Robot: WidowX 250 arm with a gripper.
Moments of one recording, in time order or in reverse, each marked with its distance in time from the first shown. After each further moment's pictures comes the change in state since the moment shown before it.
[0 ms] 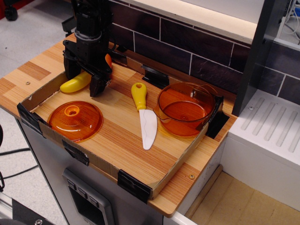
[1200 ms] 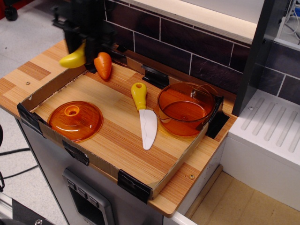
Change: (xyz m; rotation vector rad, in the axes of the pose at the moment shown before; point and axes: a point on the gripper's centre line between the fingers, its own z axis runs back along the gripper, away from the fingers) arm 0.001 -0.024 0.090 -0.033 -0.030 0.181
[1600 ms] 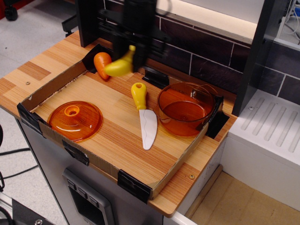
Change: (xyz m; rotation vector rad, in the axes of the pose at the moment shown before) arm -0.008 -0.074 0.014 -0.053 0.063 -0.053
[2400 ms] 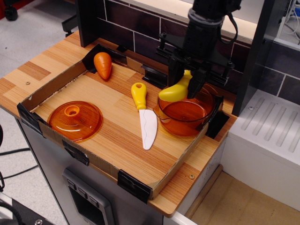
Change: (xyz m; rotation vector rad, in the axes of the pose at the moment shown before) arm 0.007 -0.070 -0.011 -0.014 0.039 -0.031
